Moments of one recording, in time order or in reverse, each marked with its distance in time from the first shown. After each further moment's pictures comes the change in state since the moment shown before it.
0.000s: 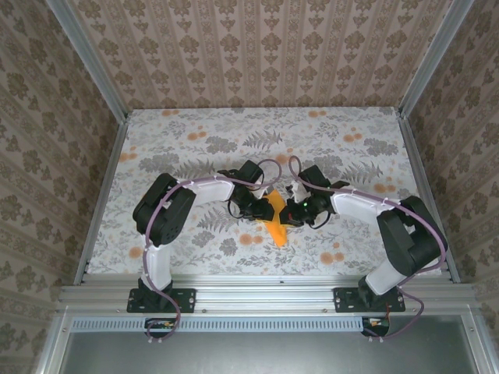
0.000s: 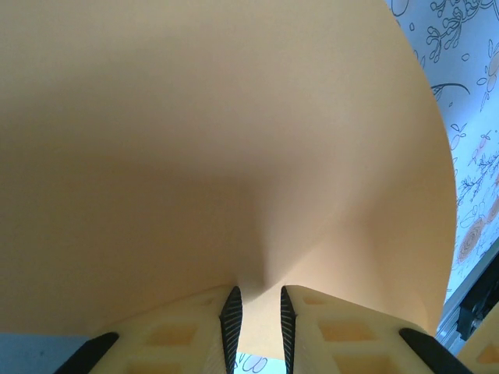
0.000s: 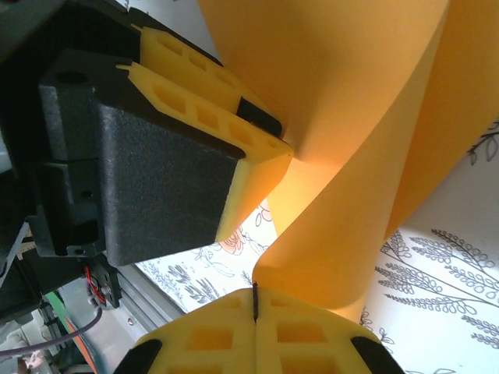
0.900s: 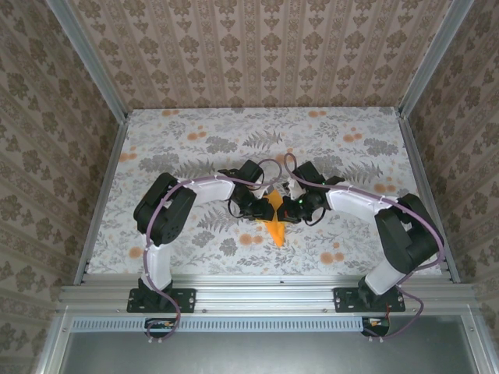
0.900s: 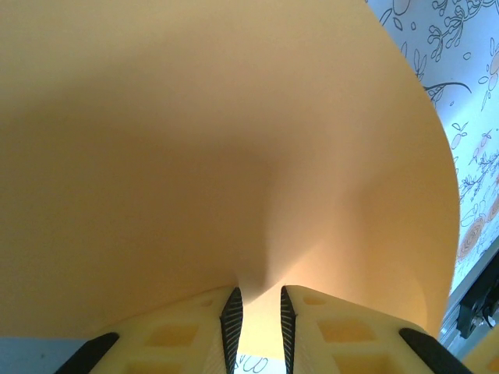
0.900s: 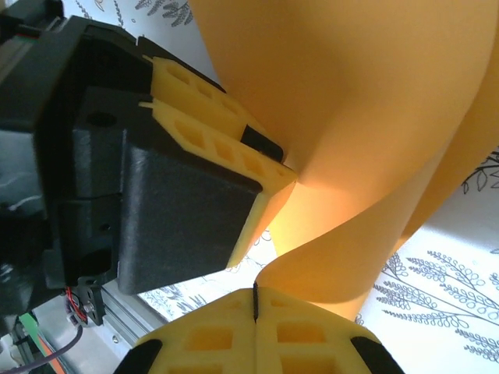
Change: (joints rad) left arm 0.000 0.008 0.011 -0.008 0.005 0.007; right arm 0.031 0.032 0.077 -0.058 0.082 0.002
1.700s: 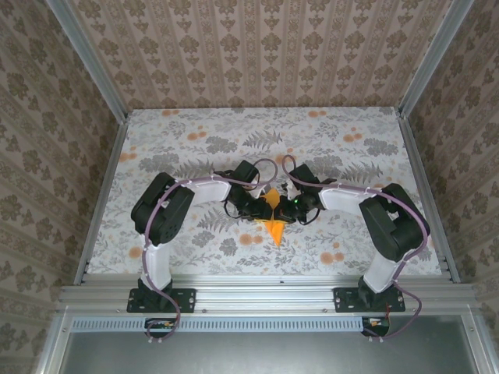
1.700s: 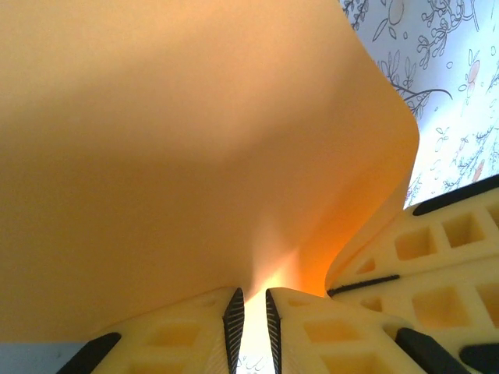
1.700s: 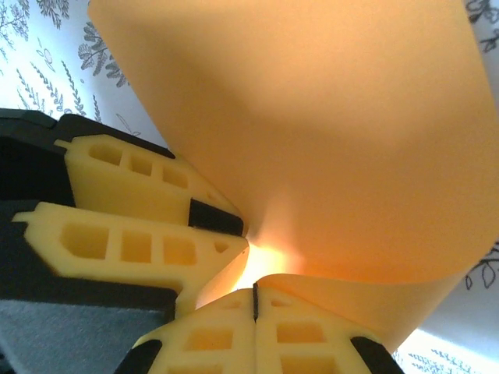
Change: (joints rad) left arm 0.030 -0.013 -0.052 0.069 0.060 -0.020; right arm 0.001 0.116 -0.014 0.154 0.008 0.133
